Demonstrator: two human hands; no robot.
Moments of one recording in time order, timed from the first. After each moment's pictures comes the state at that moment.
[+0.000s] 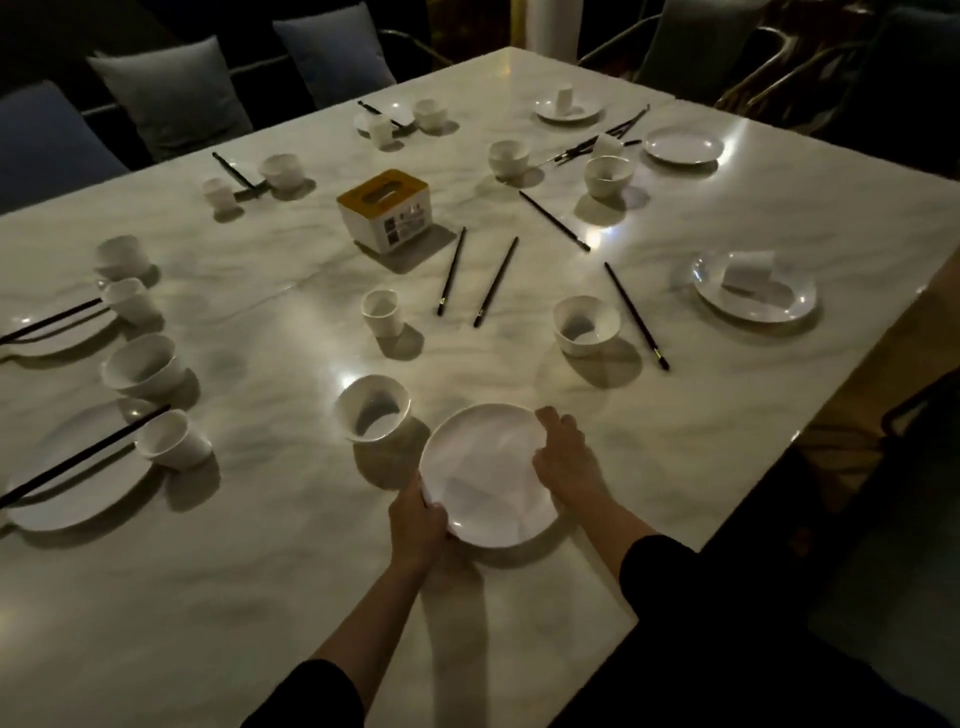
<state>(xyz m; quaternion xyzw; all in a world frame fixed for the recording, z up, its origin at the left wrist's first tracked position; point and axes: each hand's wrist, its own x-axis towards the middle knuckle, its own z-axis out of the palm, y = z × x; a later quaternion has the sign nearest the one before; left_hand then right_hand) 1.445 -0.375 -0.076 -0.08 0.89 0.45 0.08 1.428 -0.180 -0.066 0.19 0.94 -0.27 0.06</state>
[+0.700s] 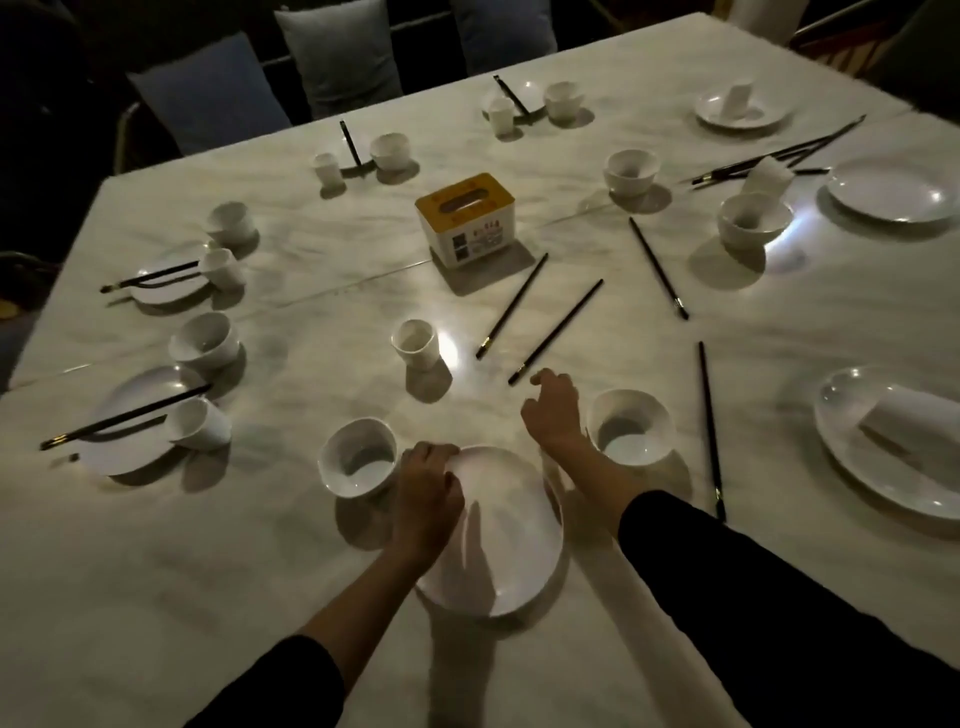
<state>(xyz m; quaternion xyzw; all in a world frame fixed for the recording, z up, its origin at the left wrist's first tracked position) 1.334 -0.281 -0.036 -0.08 0.96 0.26 -0.05 1.215 -0.131 -0.052 0.05 0.91 -0.40 0.09</state>
